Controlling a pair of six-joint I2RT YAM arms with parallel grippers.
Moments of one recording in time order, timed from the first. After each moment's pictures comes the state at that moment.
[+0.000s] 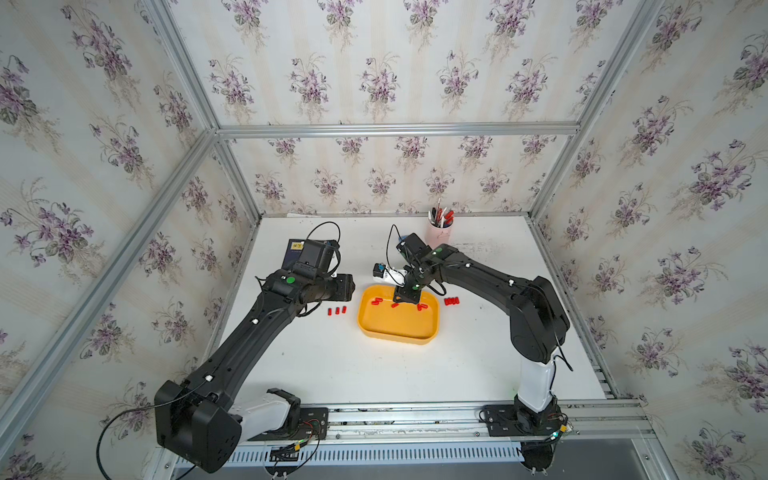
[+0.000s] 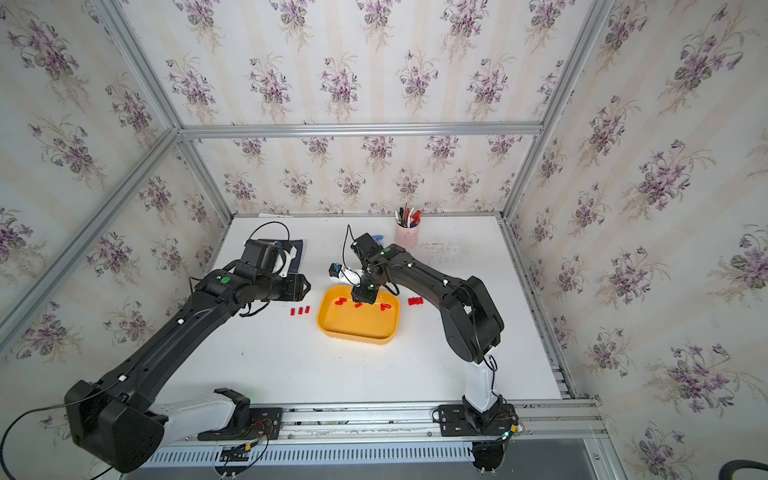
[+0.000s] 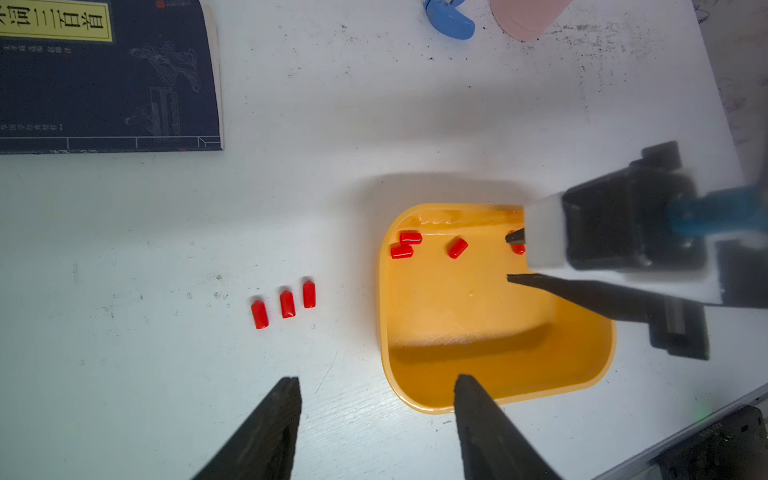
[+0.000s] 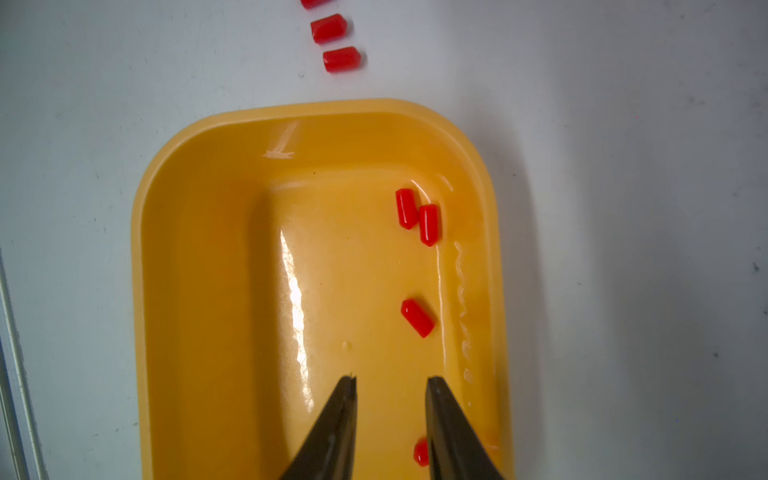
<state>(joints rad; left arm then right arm) -0.35 1.23 1.11 -0.83 0.10 -0.30 0.73 1.95 1.55 -0.81 -0.30 -0.61</state>
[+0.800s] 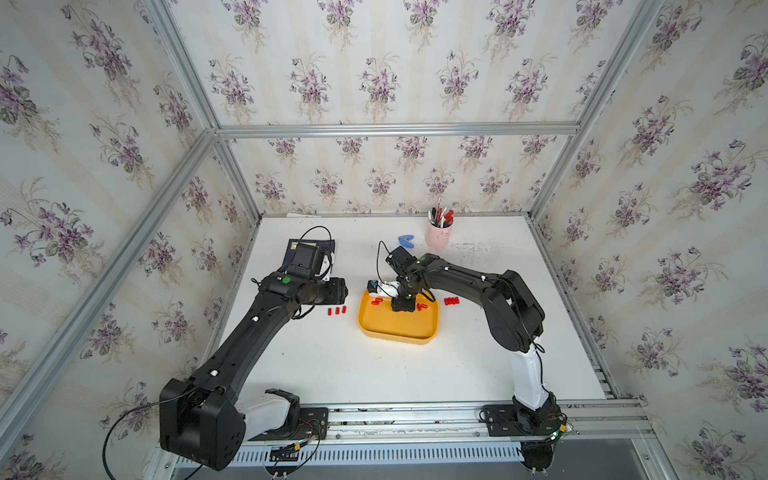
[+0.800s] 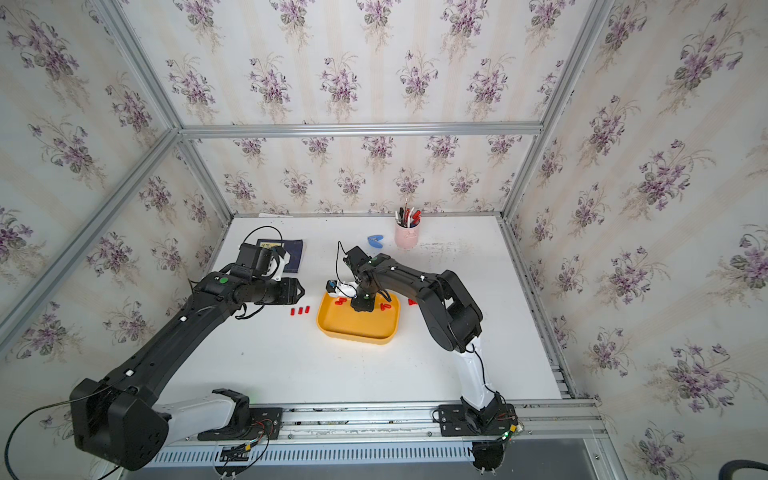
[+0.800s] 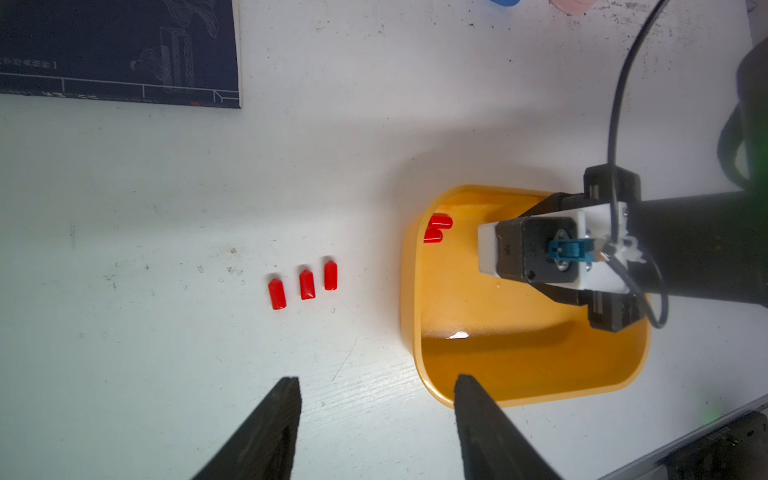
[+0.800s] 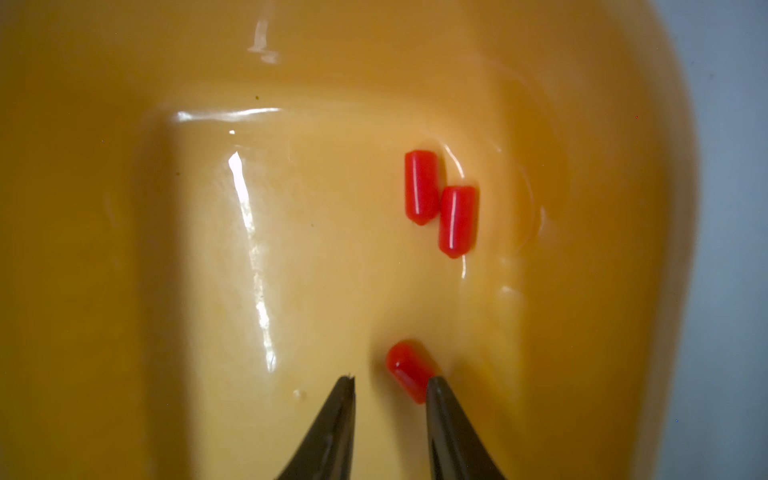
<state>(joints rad) -0.27 1.24 1.05 -0.82 0.15 -0.27 0.75 2.10 1.56 -0.76 -0.19 -0.71</state>
